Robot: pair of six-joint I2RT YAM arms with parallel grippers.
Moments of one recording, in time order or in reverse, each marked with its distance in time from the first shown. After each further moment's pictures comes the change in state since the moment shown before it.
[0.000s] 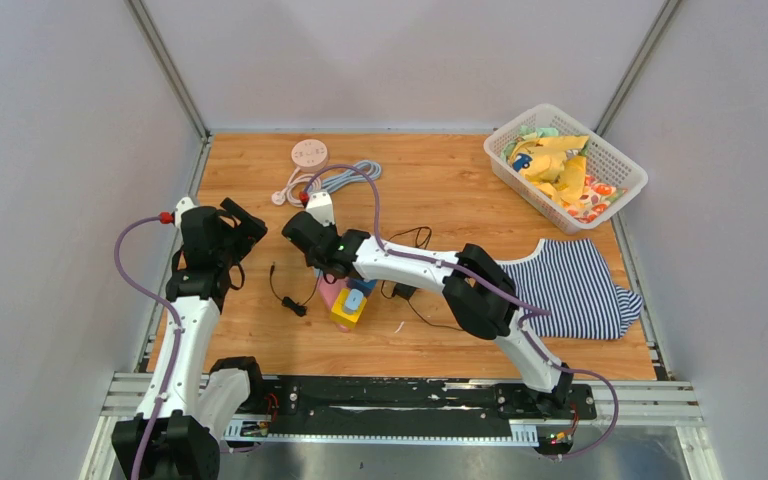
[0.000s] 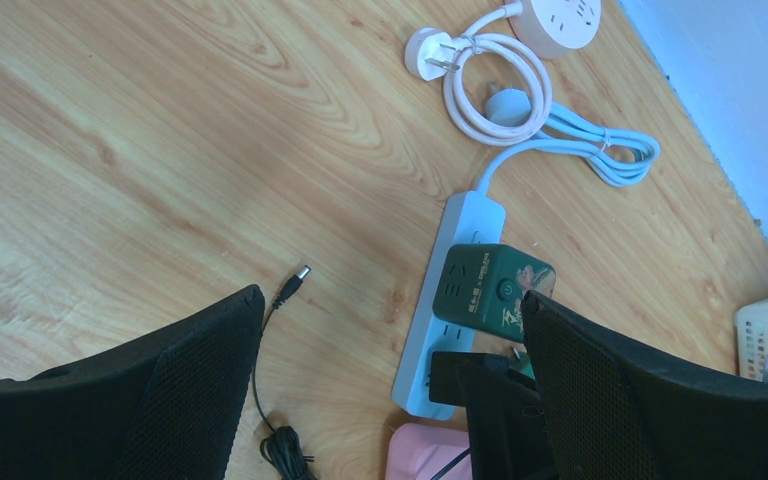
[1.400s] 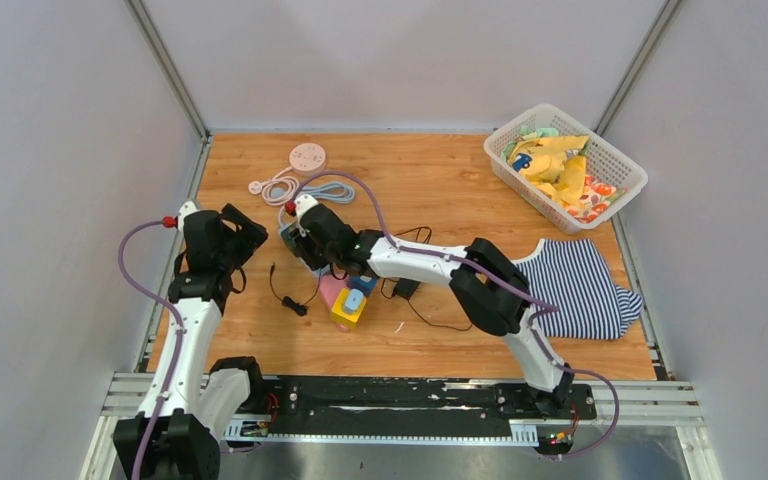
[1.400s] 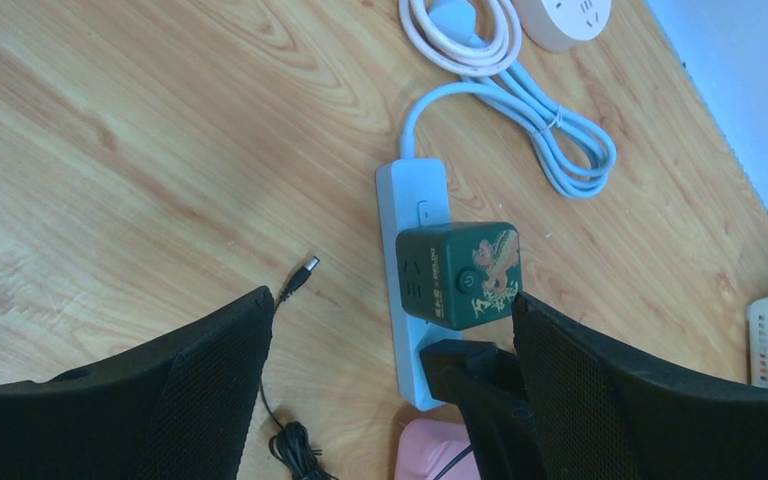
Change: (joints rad) left arm 0.001 -0.004 -0.027 0.006 0.001 0.000; right arm -0.049 -0.053 -0.134 0.264 -0.364 -0.441
